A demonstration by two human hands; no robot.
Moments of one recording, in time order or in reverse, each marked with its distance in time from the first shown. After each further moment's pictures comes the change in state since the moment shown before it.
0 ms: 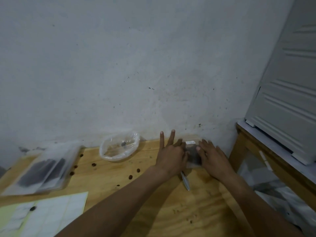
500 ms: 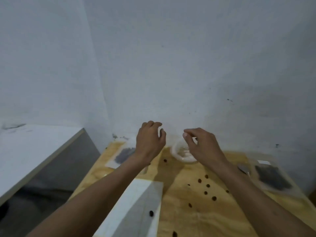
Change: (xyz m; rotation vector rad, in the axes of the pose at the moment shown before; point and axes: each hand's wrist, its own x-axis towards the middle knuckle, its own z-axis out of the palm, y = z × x) left_hand -0.137 -0.193 -0.118 -0.108 0.568 -0.551; right_hand 0.004 -0.257 0.017 0.392 0.156 -0.499
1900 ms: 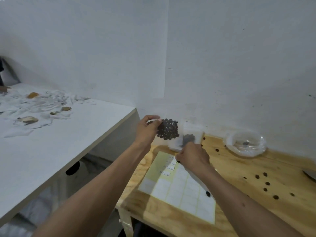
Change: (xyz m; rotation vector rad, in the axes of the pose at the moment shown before) left_hand -0.058 -0.154 -0.102 -0.971 0.155 -0.675; right_hand -0.034 -0.128 0.167 -0.292 -0.392 0.209
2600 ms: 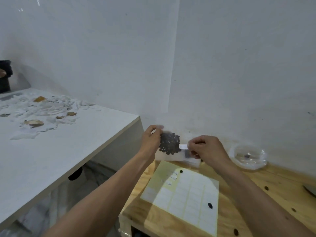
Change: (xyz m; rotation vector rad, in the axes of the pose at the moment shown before) left_hand -0.014 0.011 0.004 0.076 0.028 -0.059; right_hand -0.012 0.004 -0.072 0.716 0.043 -0.069
